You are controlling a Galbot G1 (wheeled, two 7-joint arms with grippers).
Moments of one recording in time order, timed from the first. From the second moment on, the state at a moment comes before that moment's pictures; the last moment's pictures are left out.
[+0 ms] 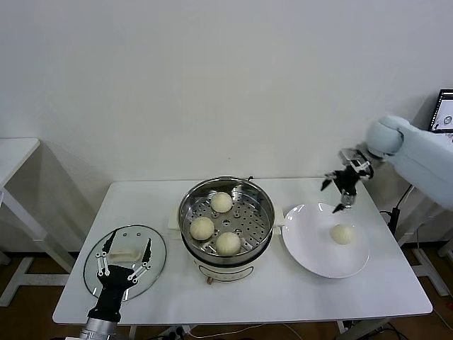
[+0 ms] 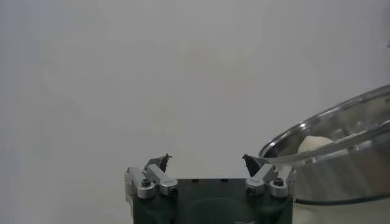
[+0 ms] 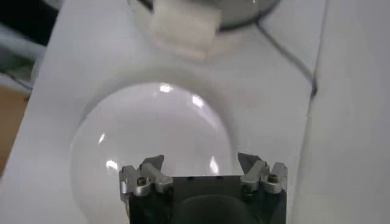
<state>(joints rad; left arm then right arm) 1.68 -1.27 -0.57 -1.99 0.24 -0.39 -0.15 0.36 0.74 -1.08 0.94 0.17 0.03 -1.26</state>
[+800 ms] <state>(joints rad) 1.69 -1.28 -0.57 -1.99 0.24 -0.39 -0.15 0.13 0.84 -0.97 0.71 0.06 0.00 -1.16</state>
